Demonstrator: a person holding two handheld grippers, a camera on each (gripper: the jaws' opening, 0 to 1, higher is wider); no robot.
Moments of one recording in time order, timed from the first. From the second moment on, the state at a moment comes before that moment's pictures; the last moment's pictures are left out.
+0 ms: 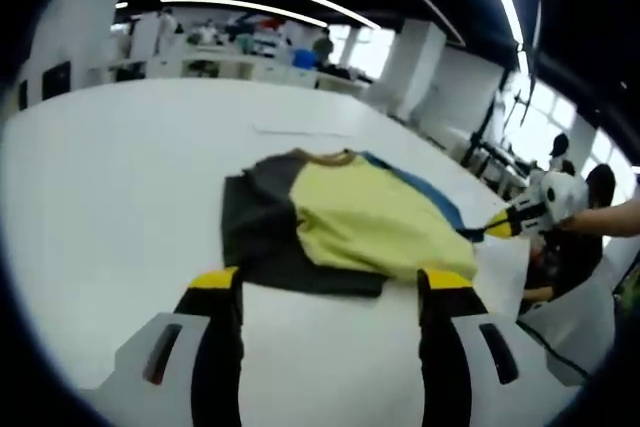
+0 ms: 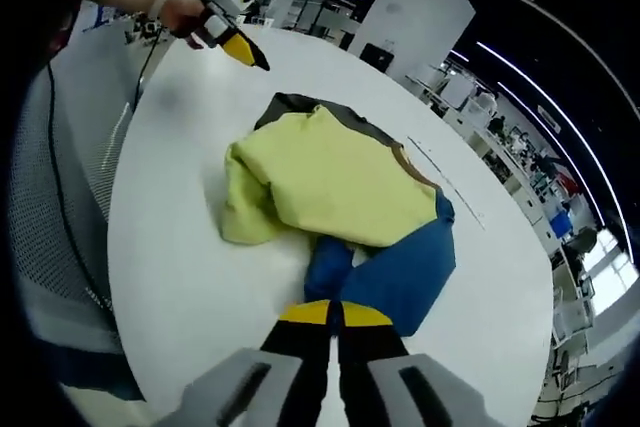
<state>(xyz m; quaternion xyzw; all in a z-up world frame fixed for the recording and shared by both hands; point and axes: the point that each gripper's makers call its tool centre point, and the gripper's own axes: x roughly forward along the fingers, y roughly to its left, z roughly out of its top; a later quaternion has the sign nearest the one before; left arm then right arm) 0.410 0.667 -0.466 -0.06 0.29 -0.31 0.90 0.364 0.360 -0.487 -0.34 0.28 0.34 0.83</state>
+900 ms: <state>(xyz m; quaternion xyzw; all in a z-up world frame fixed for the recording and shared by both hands) 0.411 0.662 -0.472 -0.06 0.30 -0.31 0.90 0.414 0.230 -0.471 -0.29 0.34 0.21 0.87</state>
